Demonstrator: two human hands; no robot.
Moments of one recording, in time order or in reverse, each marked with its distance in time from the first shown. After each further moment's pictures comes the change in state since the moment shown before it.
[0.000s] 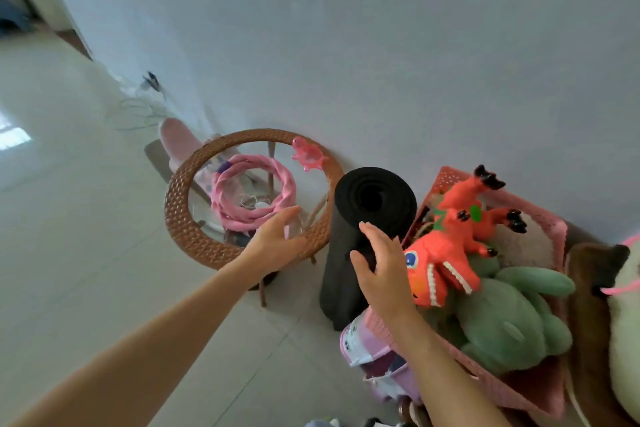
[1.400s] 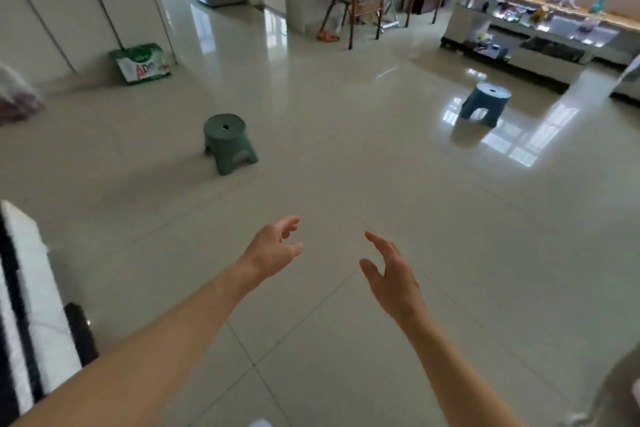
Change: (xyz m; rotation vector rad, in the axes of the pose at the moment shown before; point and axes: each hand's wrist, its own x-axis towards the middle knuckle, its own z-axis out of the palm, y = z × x) left_hand -0.474 -0.322 -0.318 -0.442 1.471 -0.833; right_hand -0.199 -0.471 0.467 0.126 -1.324 -1.118
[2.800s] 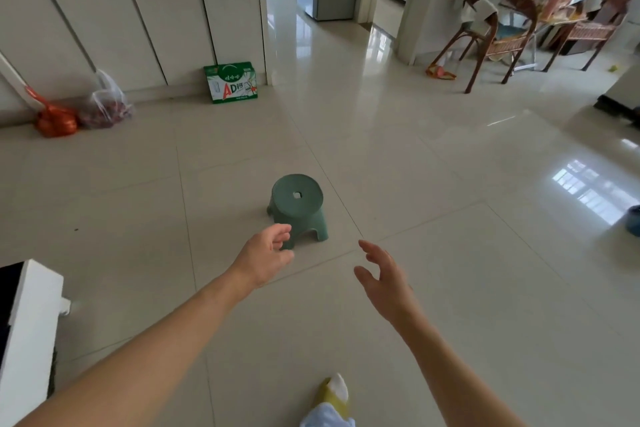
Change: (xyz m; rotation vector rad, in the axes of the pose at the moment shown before) left_hand 0.496 -0.043 -0.313 -0.094 0.260 -0.201; right_hand 0.609 -0.136 0.218 0.129 -0.324 -0.096
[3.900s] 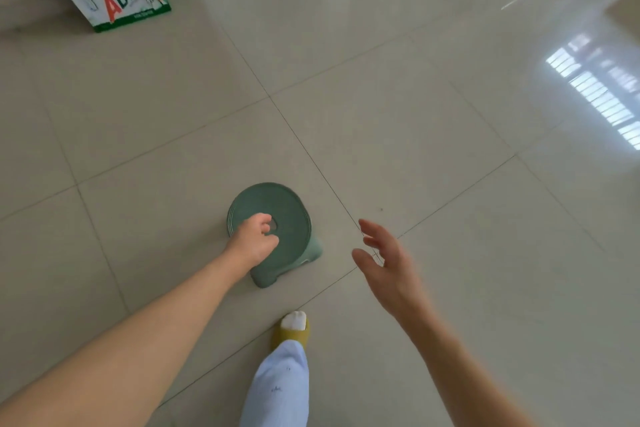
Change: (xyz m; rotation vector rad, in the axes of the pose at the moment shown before) left_hand 0.552 -0.068 0.013 0.157 -0.229 -0.391; right_hand 0.452 0.047 0.052 0.148 -0.015 0.394
